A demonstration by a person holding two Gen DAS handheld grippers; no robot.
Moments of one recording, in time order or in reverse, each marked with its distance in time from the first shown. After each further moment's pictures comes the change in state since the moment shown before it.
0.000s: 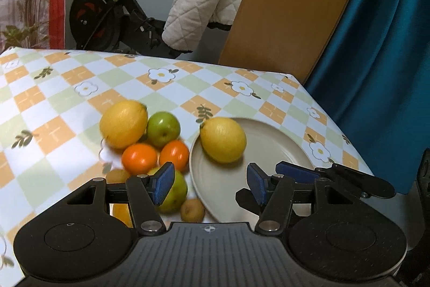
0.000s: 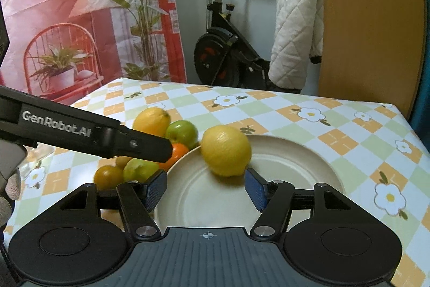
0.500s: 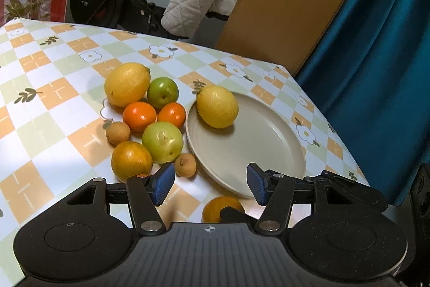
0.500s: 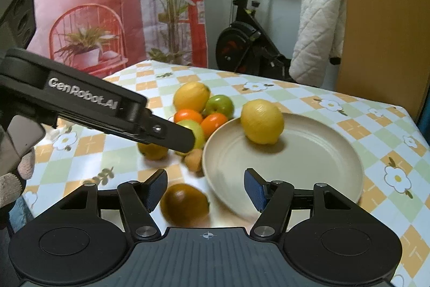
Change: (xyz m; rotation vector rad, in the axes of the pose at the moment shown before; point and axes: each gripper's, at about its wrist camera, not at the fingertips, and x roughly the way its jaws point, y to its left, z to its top) left arm -0.018 0.010 -0.036 -0.063 0.032 -0.060; right arm -0.032 0.043 -0.028 -0.093 0.040 0.048
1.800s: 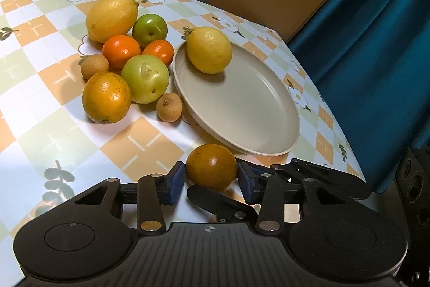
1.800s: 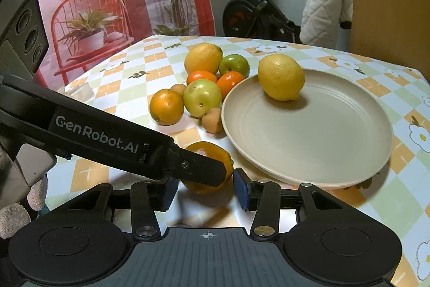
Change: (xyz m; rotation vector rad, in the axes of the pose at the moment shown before) left arm 0.031 0.009 -0.030 -0.070 0.152 -0.101; right arm 0.017 0.001 -0.018 0.082 0.111 0.064
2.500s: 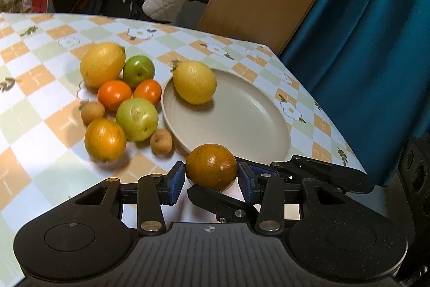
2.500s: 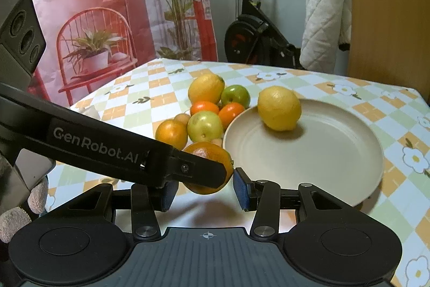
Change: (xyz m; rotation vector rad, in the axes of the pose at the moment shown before) left arm -0.022 -0.024 0.013 0.127 -0.088 0.051; right arm -0.016 0.000 0.015 -0.018 -0.106 0.000
